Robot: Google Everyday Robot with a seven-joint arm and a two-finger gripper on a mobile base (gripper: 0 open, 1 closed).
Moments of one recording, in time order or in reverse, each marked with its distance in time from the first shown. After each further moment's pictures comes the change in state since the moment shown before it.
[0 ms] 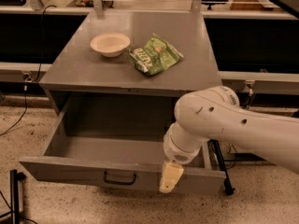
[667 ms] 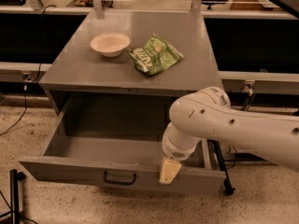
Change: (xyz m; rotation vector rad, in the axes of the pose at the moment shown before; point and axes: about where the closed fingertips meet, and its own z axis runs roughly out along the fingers) arm 0.006 -0.023 0.022 0.043 0.039 -0.004
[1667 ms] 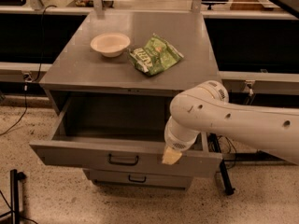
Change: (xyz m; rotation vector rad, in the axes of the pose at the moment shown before) arm 0.010 -0.038 0.003 0.075 0.026 0.009
